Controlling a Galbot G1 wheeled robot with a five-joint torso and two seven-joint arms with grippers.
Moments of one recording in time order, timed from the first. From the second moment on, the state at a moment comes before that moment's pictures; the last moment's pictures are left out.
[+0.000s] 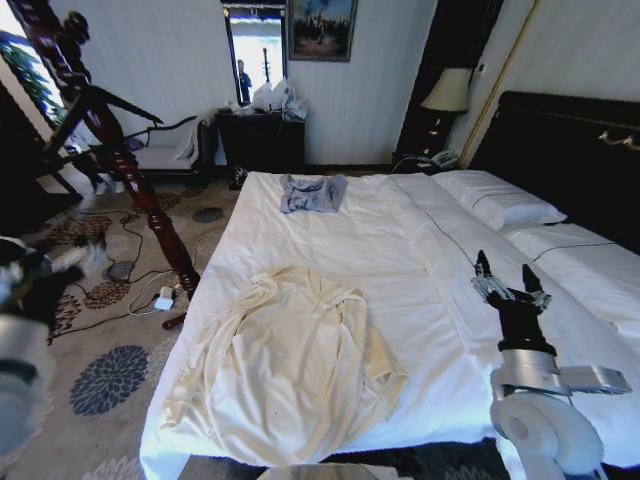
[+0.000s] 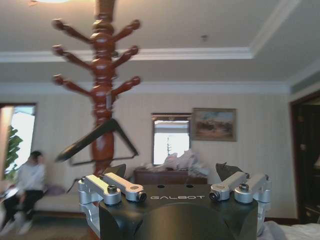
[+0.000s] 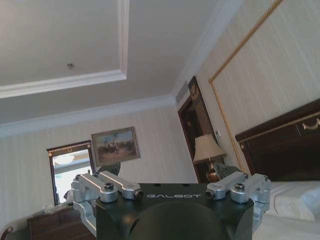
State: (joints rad) left arm 1.50 -0.72 -1.28 -2.46 -1.14 0.34 -0.39; right arm -1.62 1.27 0.91 2.36 0.68 0.11 0.15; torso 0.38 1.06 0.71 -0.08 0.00
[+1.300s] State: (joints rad) left arm 0.44 -0.76 -0.27 -1.92 -1.04 0.42 -0.46; right arm -1.37 1.25 0.77 1.94 0.63 0.20 0.12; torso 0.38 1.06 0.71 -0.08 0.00
